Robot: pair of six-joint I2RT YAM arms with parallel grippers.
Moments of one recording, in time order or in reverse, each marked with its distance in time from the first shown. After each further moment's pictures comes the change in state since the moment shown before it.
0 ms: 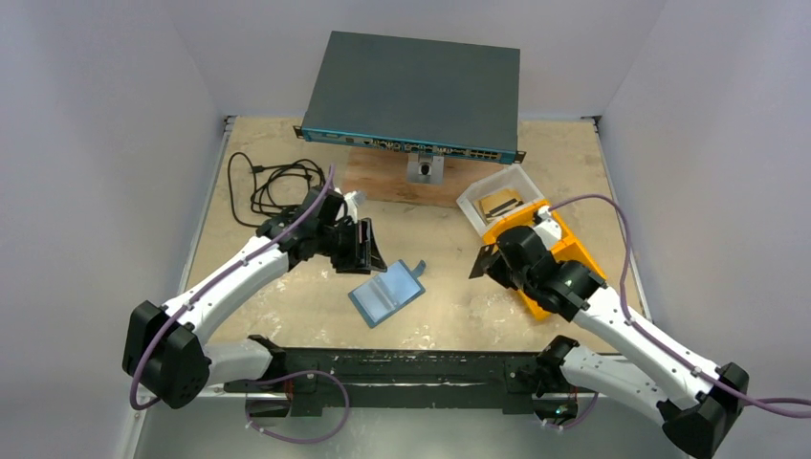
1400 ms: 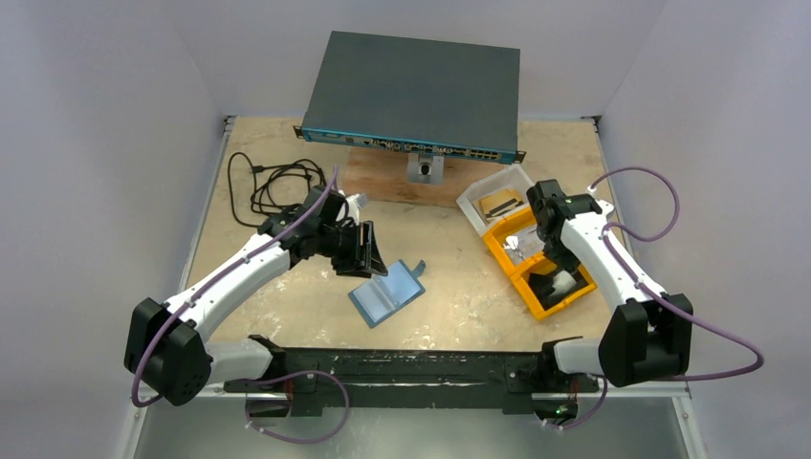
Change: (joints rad) left arm -0.002 0.015 0.016 -0.037 0.061 0.030; right arm -0.559 0.472 0.303 -0.554 0.350 -0.163
